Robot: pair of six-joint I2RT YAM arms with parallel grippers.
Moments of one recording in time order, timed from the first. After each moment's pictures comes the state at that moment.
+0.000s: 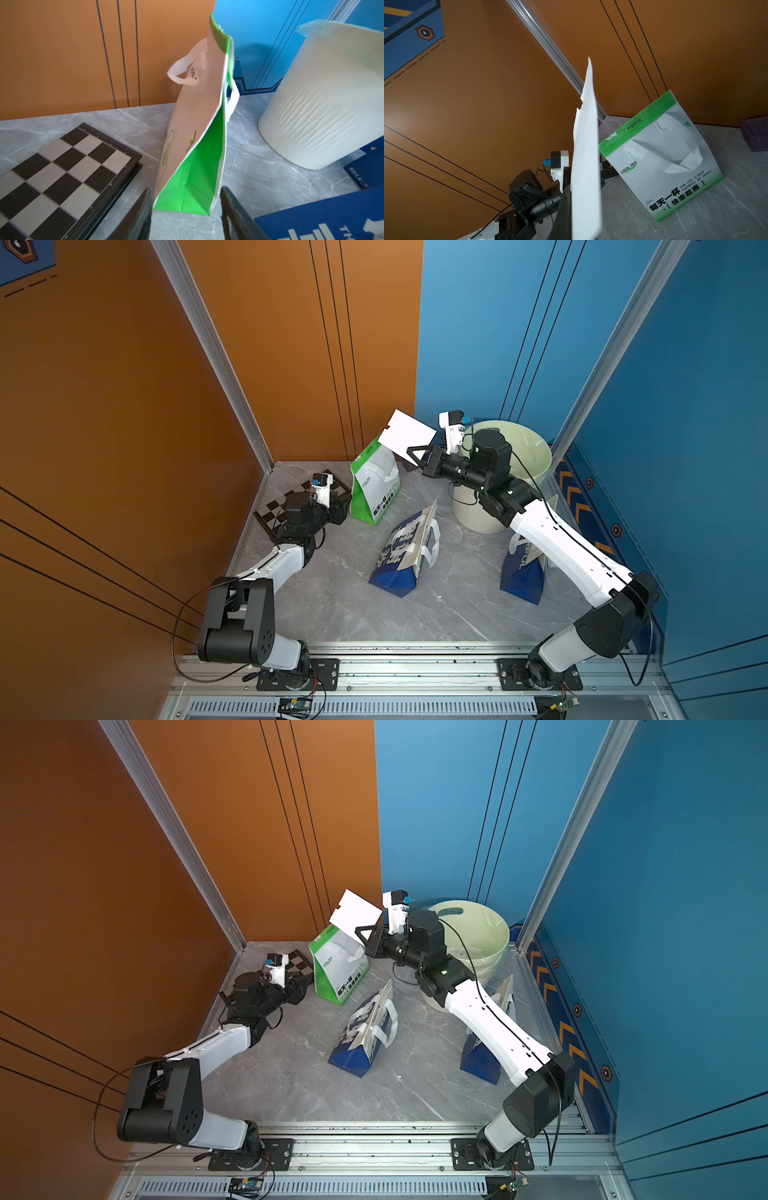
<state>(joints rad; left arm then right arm) -0.03 1.42 0.72 0.42 0.38 -0.08 0.57 1.56 1.60 -0.12 -0.36 0.63</state>
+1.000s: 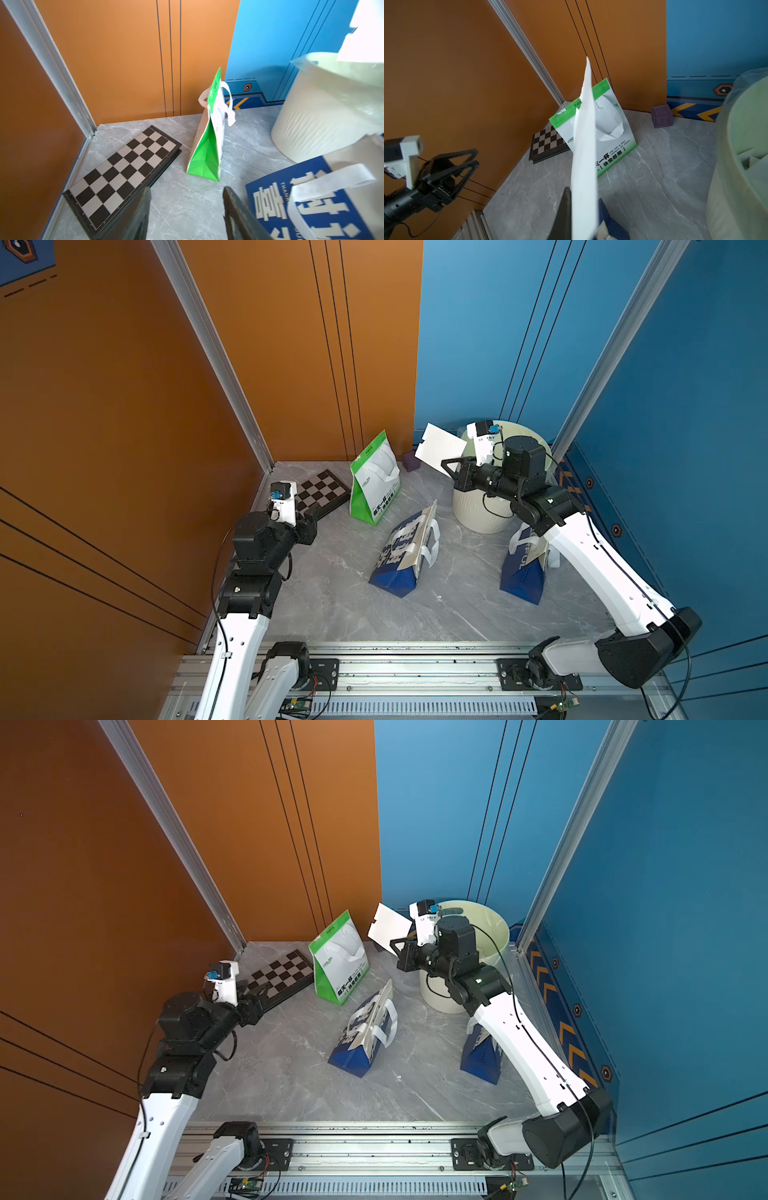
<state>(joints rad) 0.01 0.77 0.93 -0.37 0.23 -0.02 0.46 1.38 1.54 -0.45 -0.32 0.35</state>
